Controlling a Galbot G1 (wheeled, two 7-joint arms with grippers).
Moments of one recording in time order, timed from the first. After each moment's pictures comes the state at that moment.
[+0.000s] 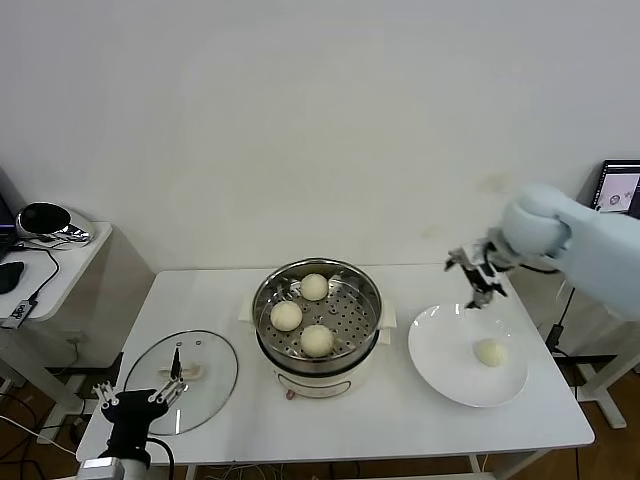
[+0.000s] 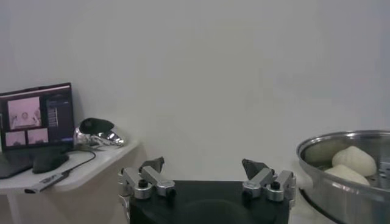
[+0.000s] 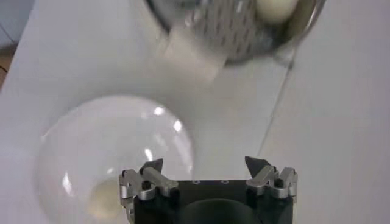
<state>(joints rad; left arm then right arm) 1.78 -1.31 -0.63 -2.30 -0.14 0.10 -0.27 0.34 0.53 -1.00 1.50 -0.09 -0.22 -1.10</state>
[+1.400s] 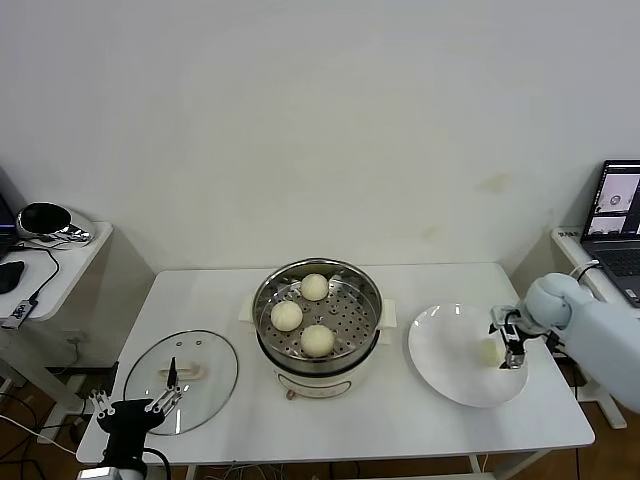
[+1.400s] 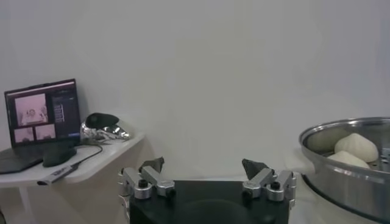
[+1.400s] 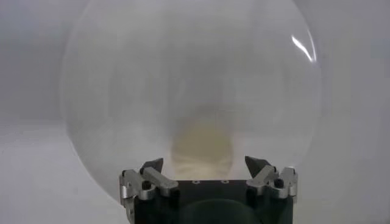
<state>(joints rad) 1.82 -1.33 -0.64 -2.31 -0.12 0.10 -0.27 -0.23 0.64 -0.52 1.16 -0.35 -0.17 -1.09</state>
